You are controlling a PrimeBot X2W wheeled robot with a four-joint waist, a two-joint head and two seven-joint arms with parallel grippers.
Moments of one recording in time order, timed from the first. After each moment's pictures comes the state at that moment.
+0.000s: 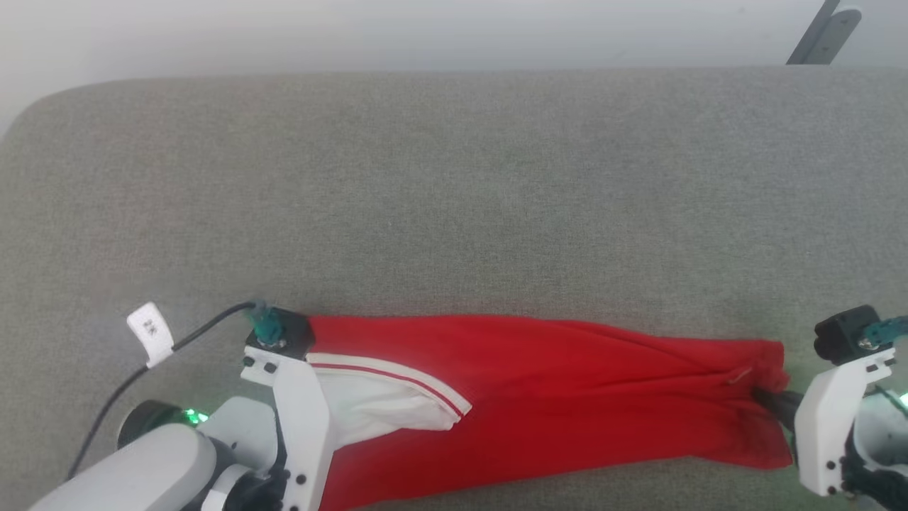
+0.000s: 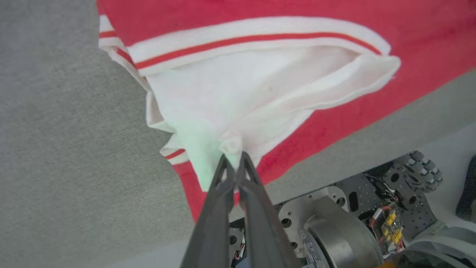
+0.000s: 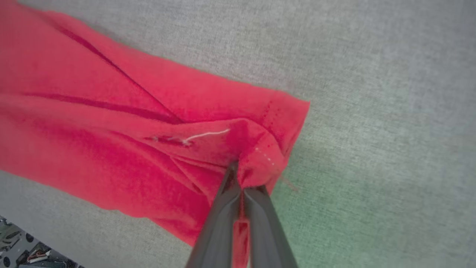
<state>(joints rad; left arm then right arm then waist) -0.50 0.80 -0.86 -0.28 -0.98 0.50 0.91 -0.15 -0.64 0.29 0.12 0.74 0.13 0.57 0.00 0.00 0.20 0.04</state>
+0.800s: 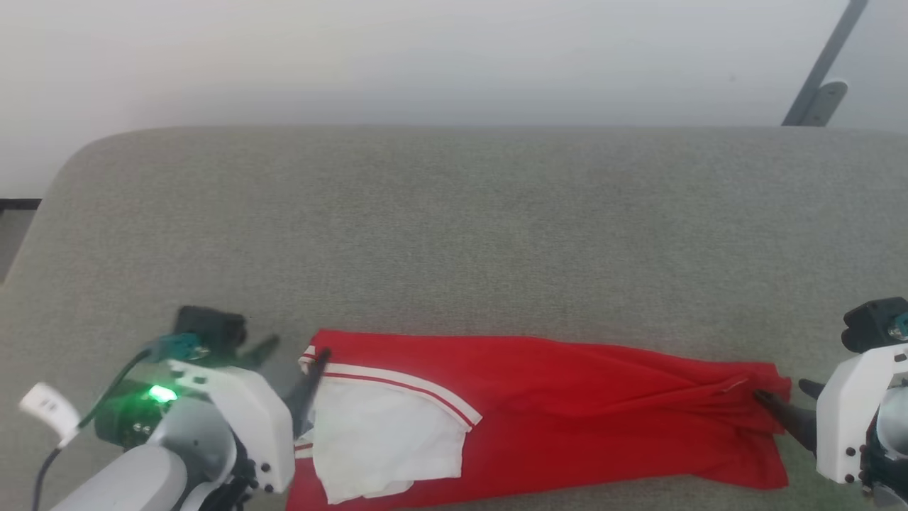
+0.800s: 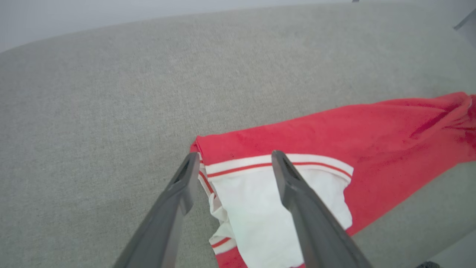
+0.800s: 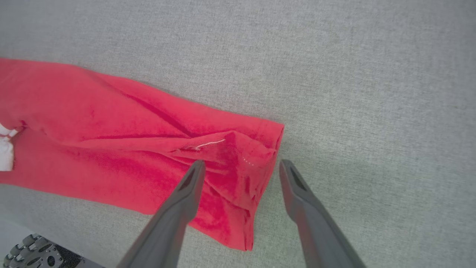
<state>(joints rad) -0.33 0.74 -0.70 -0.11 -0.91 0.32 0.24 -0.11 -0.52 0.08 0.08 0.68 0.13 0.74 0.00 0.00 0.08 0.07</state>
